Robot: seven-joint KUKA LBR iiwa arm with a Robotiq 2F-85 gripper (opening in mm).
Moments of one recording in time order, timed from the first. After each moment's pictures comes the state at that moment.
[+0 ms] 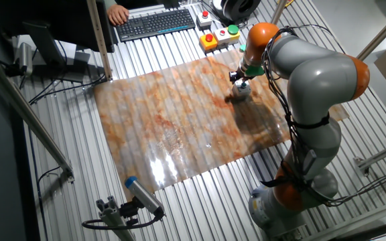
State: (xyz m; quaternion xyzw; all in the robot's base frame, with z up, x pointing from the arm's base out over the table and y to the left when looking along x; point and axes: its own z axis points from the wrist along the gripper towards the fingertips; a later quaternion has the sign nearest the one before) arm 0.601 -0.071 0.115 0.09 0.99 -0.01 0.08
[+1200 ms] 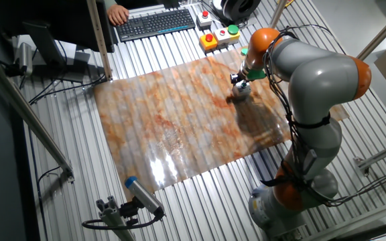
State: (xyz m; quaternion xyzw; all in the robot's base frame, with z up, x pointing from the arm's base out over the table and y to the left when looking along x) arm 0.596 -0.077 0.100 0.09 0.99 -0.01 0.10
